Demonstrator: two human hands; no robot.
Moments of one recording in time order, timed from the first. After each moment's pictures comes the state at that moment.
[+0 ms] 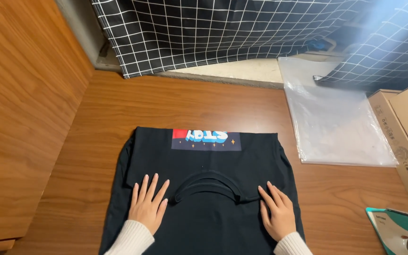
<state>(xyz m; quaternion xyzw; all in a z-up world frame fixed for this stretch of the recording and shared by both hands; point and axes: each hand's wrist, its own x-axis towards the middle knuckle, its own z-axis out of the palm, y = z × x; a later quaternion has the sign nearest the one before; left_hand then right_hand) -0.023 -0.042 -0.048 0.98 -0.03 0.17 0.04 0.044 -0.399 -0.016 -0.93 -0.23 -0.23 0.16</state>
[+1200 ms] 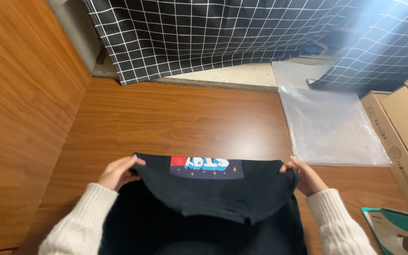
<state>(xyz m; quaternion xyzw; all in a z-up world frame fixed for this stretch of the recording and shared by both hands) 0.060 0.050 -0.001 0.60 0.21 -0.04 0.77 0.173 -0.478 -0.002 -0.64 0.07 0.24 0.72</state>
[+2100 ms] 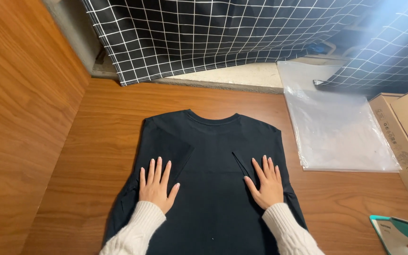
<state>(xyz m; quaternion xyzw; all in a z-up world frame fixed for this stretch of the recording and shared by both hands) 0.053 -0.047 -0.046 0.98 0.01 0.19 -0.01 0.129 -0.358 -0.009 -0.98 -0.15 -0.06 0.15</state>
